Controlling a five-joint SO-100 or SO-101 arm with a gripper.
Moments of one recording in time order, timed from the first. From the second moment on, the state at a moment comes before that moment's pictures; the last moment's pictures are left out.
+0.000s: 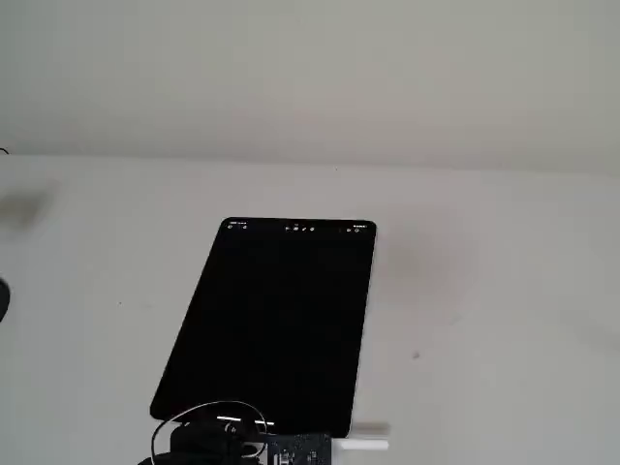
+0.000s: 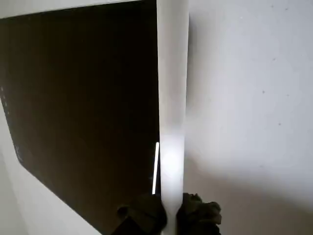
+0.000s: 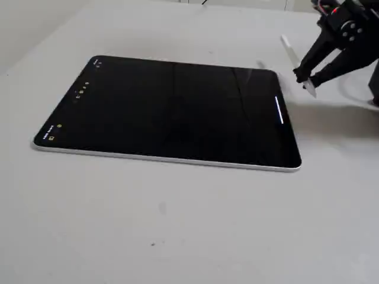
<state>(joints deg) -6.1 190.3 172.2 71.2 -3.5</state>
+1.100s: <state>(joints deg) -9.6 189.9 173.1 68.8 -16.4</state>
